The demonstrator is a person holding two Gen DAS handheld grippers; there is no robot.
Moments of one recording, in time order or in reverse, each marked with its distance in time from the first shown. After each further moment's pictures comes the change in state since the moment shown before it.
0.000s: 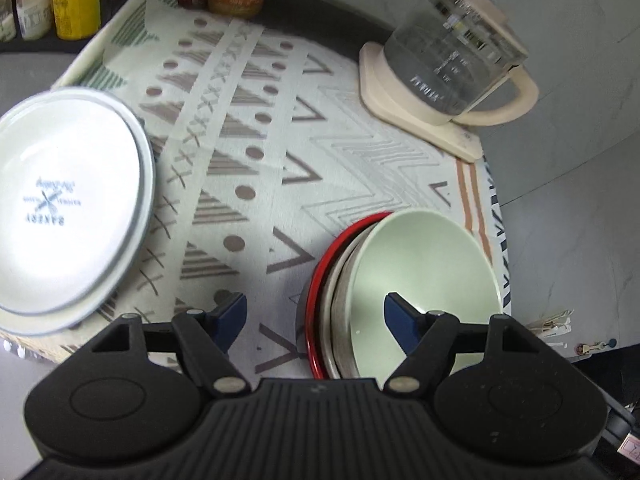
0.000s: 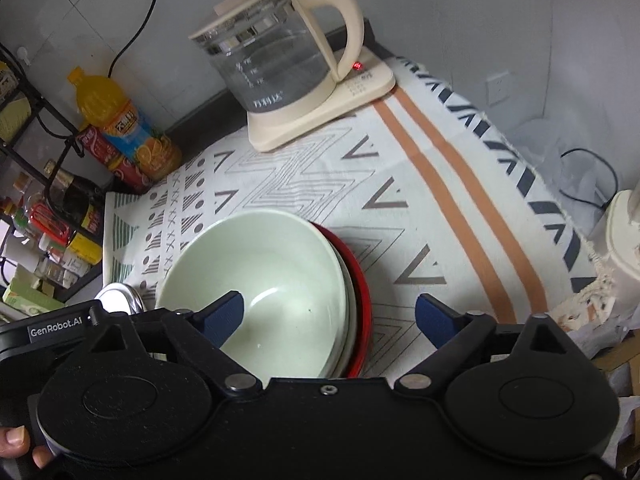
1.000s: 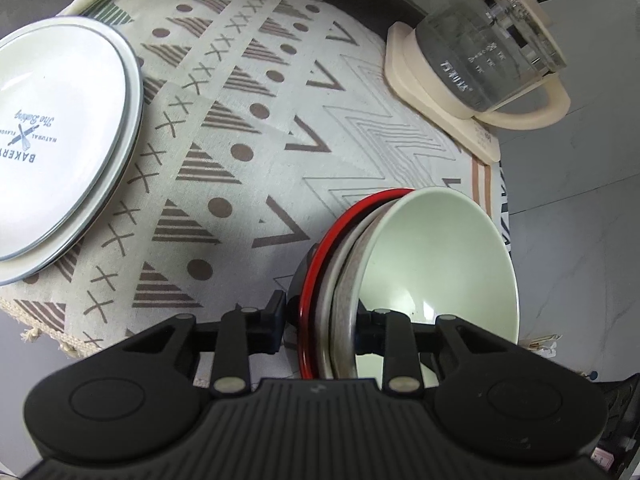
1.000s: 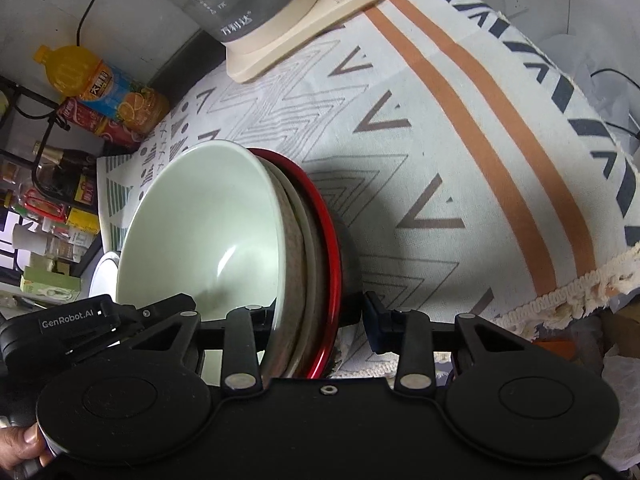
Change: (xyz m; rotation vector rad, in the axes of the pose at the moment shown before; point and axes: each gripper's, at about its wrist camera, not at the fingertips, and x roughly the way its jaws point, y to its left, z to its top) left arm 0.024 0.002 -0.001 -0.132 0.045 -0.030; right arm 0.048 -0.032 0.002 0.083 0.227 0.095
